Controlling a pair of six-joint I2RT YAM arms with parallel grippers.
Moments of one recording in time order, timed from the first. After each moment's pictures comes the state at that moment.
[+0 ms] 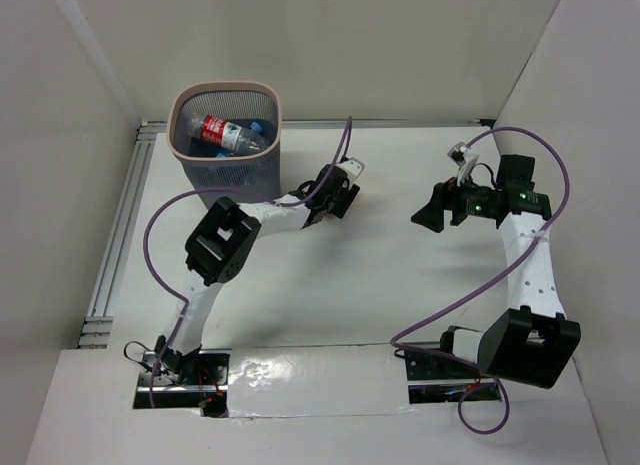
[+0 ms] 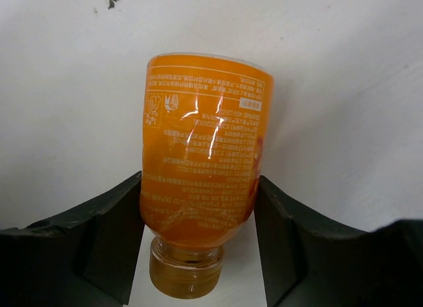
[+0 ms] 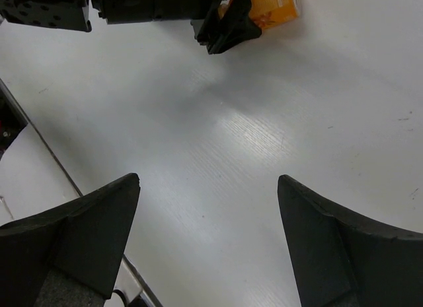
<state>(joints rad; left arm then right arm) -0.69 2.23 1.57 0.05 -0.23 0.04 -0.26 1.22 1.14 -0.84 -0.96 -0.48</state>
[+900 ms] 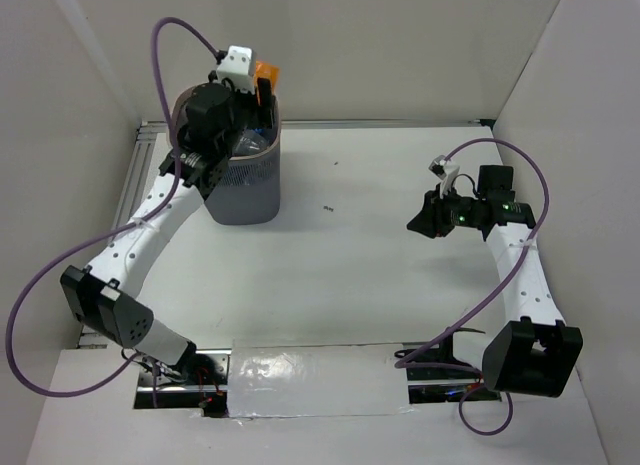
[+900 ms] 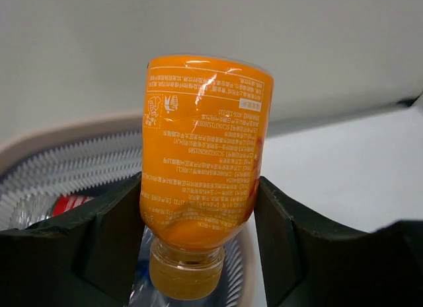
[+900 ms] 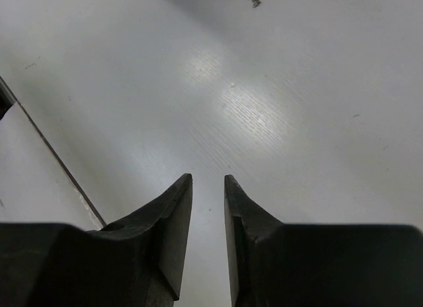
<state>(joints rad) -0.43 1.50 1.65 -0.11 -0.21 -0.03 -0.14 1.16 1.02 -0.77 -0.87 -0.44</state>
